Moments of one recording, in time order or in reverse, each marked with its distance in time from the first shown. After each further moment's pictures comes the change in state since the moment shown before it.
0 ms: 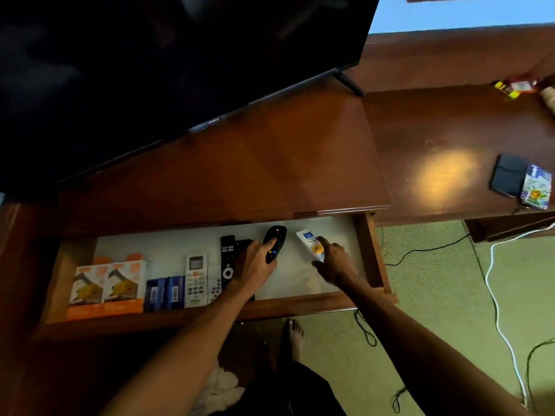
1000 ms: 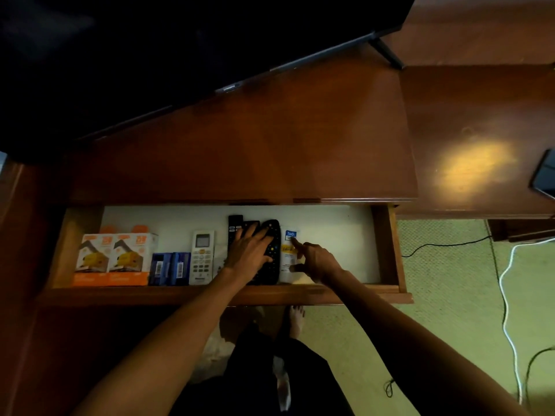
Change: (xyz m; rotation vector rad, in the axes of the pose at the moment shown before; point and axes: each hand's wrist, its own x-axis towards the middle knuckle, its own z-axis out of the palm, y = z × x) left_hand 0.004 -0.044 0.007 0.425 -0.149 0.147; right_hand 0.022 -0.025 0.053 -0.157 -0.343 -0.251
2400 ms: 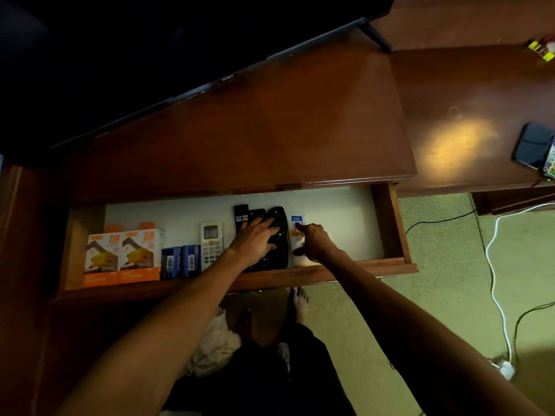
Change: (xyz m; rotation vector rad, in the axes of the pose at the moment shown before) left_hand -0.008 -0.023 -0.010 -0.104 -0.123 0.142; right_hand -0.002 -0.041 0.003 0.068 0.088 0.167
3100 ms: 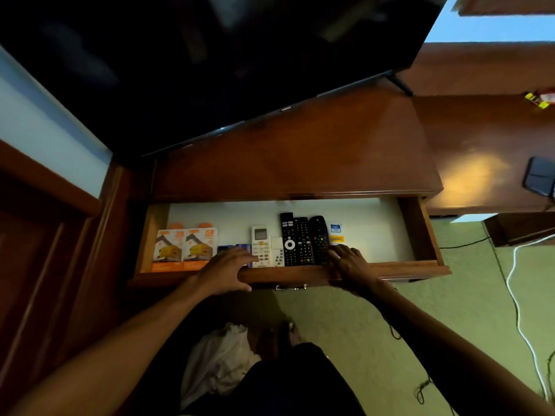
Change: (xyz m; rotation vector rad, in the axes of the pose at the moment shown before) left_hand -0.190 -0.117 -0.011 -0.104 -0.036 -0.055; right_hand -0.099 -0.044 0.040 -0.455 0.146 -0.292
